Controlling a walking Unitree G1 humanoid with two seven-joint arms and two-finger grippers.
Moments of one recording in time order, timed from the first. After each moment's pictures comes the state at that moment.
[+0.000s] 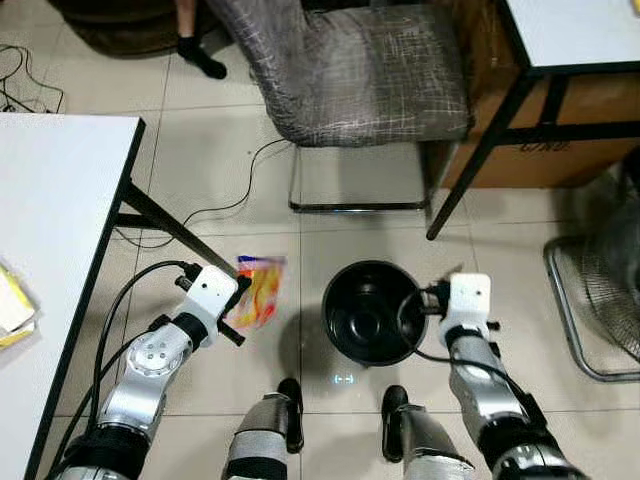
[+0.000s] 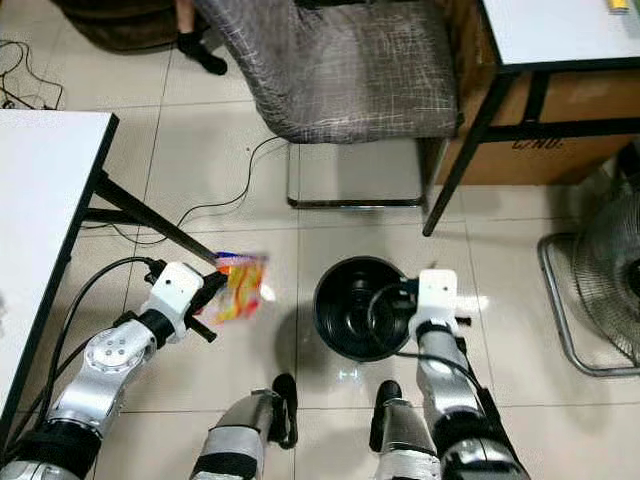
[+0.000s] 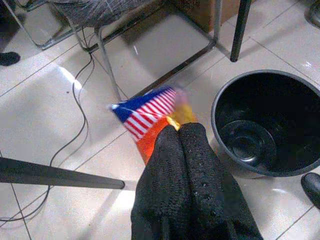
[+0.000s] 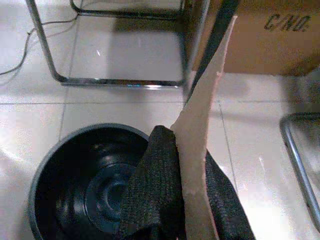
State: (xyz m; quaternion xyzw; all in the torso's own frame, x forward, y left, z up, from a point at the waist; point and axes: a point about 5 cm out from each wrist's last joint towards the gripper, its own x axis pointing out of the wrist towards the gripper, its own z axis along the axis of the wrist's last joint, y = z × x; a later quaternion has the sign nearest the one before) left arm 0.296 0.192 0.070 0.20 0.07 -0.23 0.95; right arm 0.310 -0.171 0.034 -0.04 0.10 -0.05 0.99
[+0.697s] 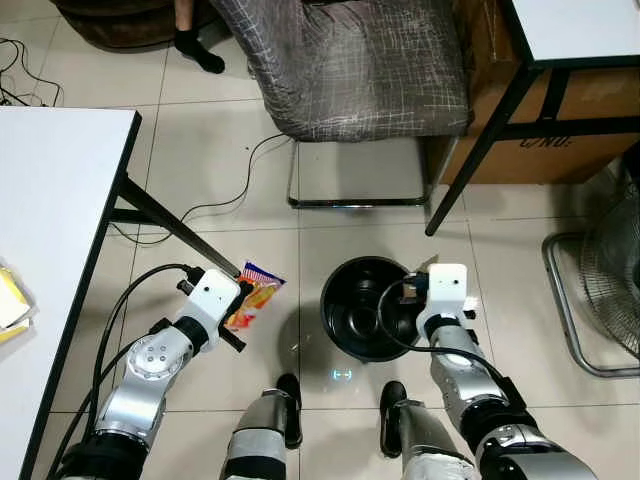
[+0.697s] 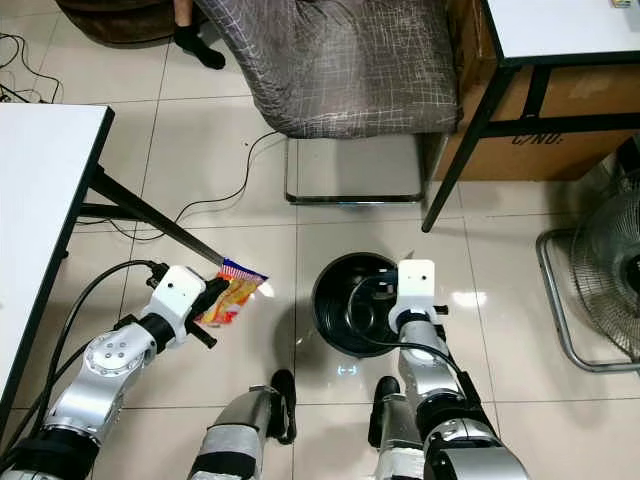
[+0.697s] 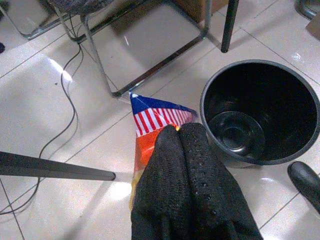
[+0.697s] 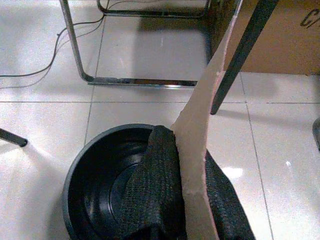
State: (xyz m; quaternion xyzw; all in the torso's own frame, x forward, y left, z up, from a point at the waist) left arm 0.290 0.189 0.069 0.20 0.09 -0.24 0.95; right arm 0.318 -0.147 0.036 -0.02 0.10 0.00 0.99
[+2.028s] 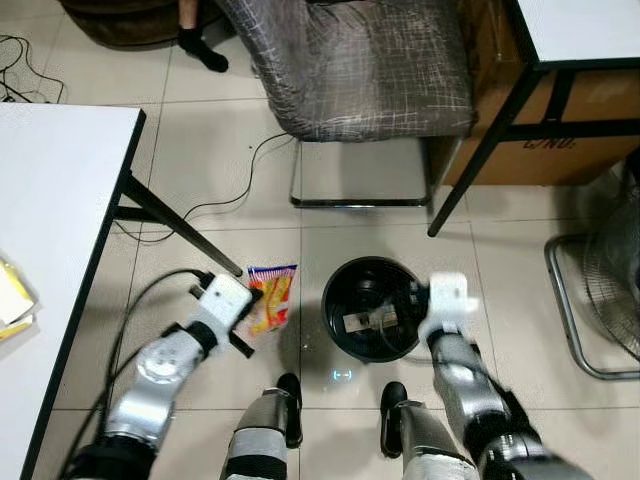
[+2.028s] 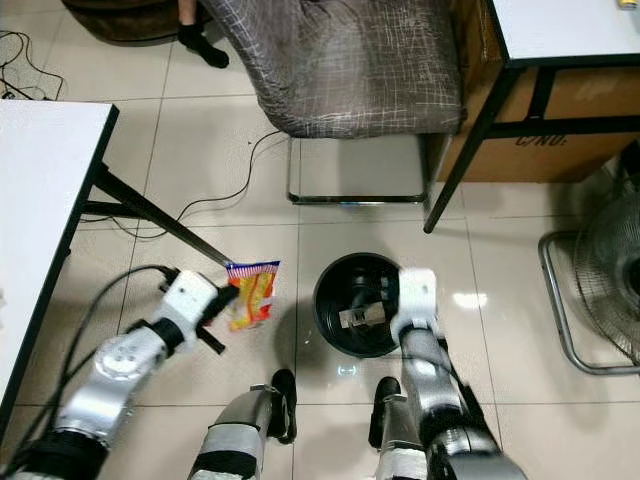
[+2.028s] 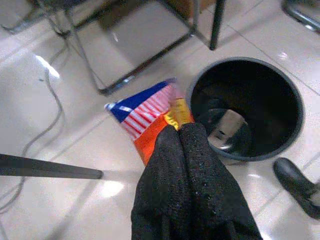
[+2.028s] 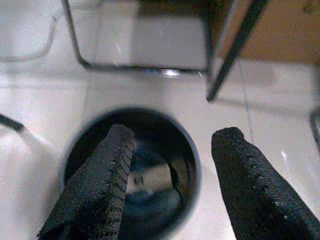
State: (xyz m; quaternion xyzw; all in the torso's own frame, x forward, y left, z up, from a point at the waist) left arm 0.288 0.170 0.059 0.18 0.10 -0.27 0.94; right arm 0.297 -0.155 0.013 -0.04 0.13 -0.02 0.99
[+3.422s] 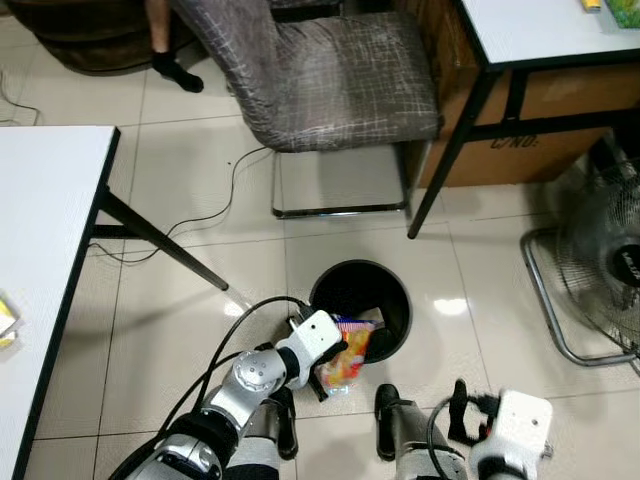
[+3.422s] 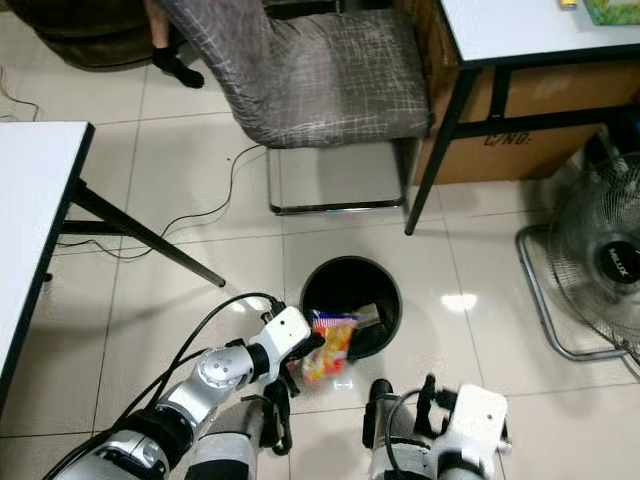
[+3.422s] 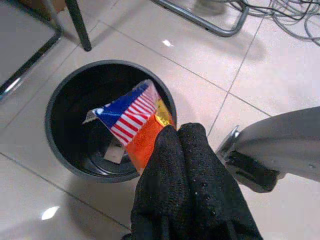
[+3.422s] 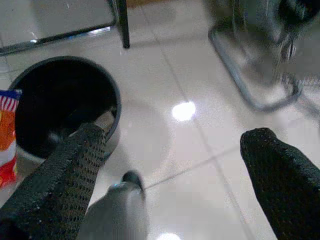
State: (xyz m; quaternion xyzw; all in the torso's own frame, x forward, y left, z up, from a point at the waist) left arm 0.282 0.073 0.014 0.18 0.16 -0.44 0.86; right arm 0.142 -0.165 0.022 0.05 0.19 -0.18 0.96
